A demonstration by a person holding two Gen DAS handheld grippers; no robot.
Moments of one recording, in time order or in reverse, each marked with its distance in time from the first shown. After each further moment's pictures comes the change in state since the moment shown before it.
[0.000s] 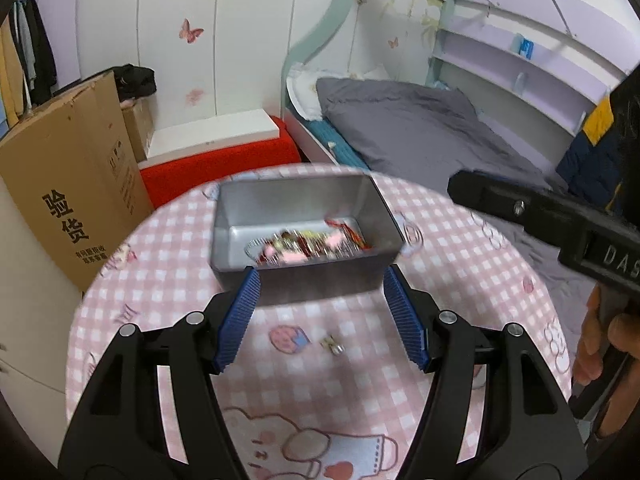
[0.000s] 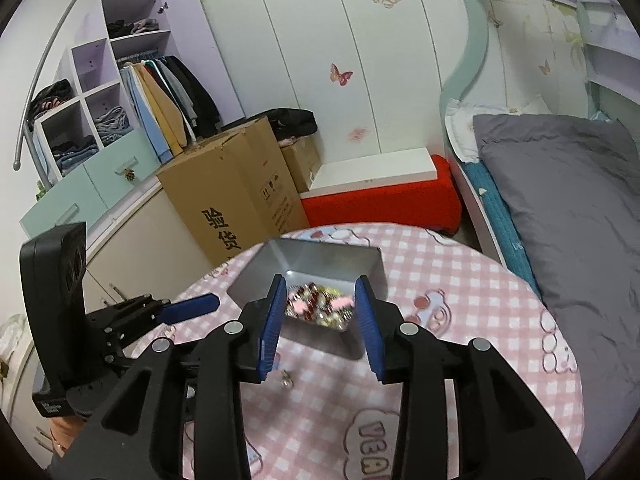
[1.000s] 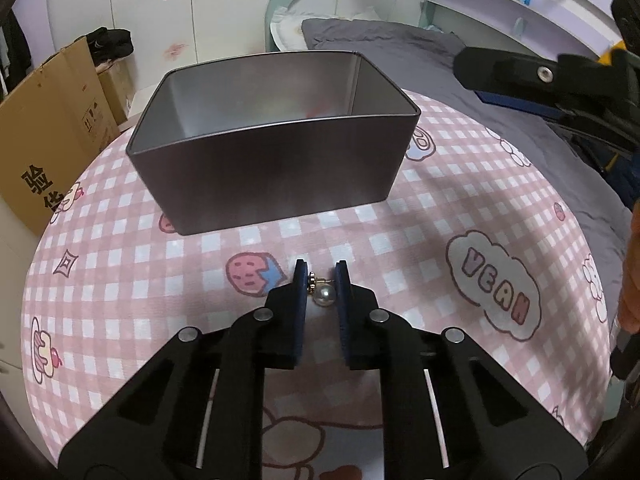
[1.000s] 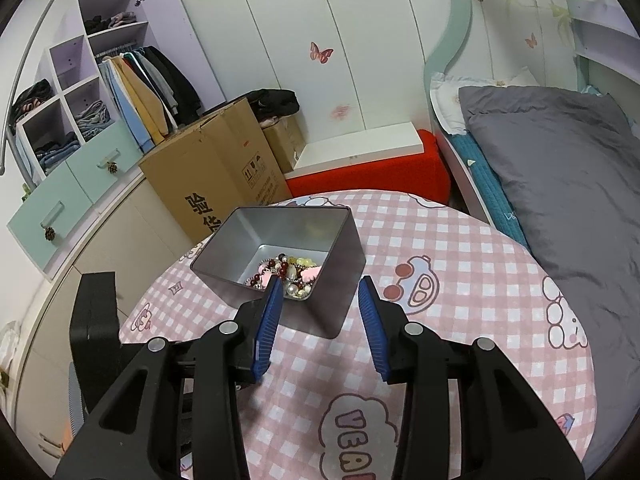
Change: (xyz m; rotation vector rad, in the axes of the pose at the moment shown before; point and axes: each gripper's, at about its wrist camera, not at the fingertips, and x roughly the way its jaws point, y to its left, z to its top) left arm 0.054 -0.005 -0.045 0.049 0.172 -0.014; right arm 0.019 -0.022 -0.016 0.047 0.059 -0.027
